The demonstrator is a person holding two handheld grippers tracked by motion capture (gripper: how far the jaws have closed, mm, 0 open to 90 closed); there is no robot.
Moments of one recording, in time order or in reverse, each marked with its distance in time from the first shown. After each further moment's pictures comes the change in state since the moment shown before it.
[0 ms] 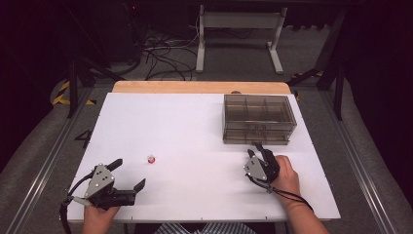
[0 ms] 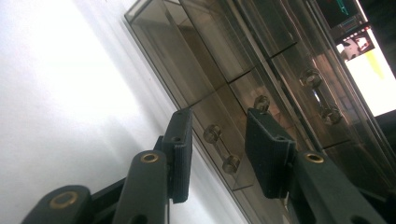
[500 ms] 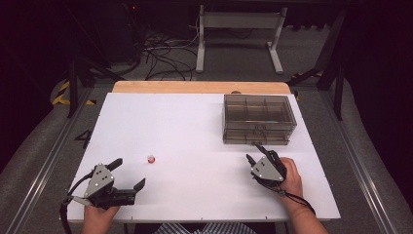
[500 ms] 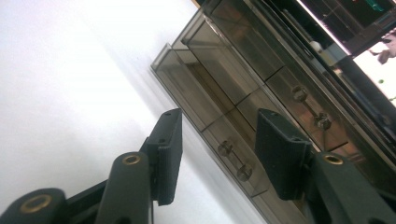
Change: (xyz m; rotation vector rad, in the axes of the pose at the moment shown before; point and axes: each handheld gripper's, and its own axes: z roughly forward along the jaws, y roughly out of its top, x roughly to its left) left arm 0.000 0.000 0.001 -0.001 -0.002 -0.005; right arm -0.020 0.002 -0.026 -0.102 0.151 0.167
